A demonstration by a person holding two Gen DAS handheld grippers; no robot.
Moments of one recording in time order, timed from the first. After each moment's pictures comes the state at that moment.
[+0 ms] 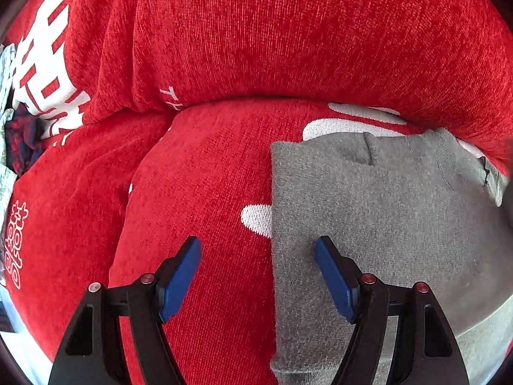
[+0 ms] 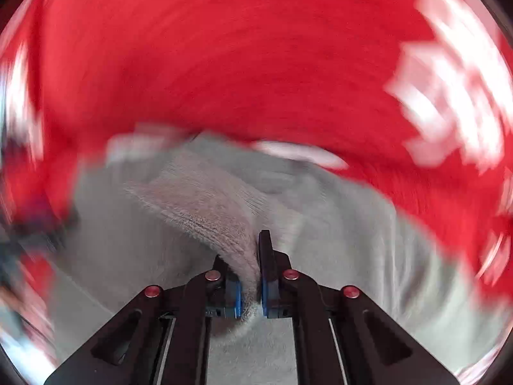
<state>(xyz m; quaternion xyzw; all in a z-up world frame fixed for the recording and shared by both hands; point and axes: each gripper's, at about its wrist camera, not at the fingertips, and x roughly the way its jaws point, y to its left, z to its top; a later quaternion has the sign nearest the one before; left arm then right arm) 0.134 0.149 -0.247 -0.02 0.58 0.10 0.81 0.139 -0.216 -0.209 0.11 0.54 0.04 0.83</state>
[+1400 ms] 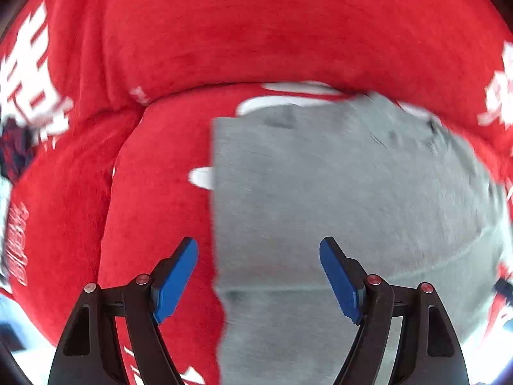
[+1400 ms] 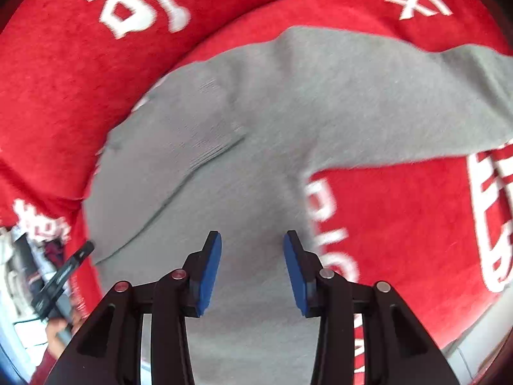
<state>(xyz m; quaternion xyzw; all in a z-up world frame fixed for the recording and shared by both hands) 0.114 0.123 -0.206 -0.03 0.62 0.03 0.78 0.020 -0.320 -0.223 0.32 0.61 0.01 0.72</state>
